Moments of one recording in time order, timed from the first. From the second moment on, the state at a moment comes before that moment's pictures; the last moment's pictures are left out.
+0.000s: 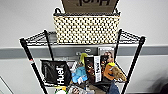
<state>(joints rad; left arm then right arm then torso) 1.18 2.21 -1.61 -0.29 0.00 -0.15 -1.15 2.31 -1.77 0.65 -0.20 -0.19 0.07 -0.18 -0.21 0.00</state>
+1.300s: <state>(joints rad) 1.34 2.56 -2.07 -0.18 -0.04 -0.15 -1.33 2.62 -2.22 0.65 -0.17 -0.33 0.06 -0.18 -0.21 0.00</state>
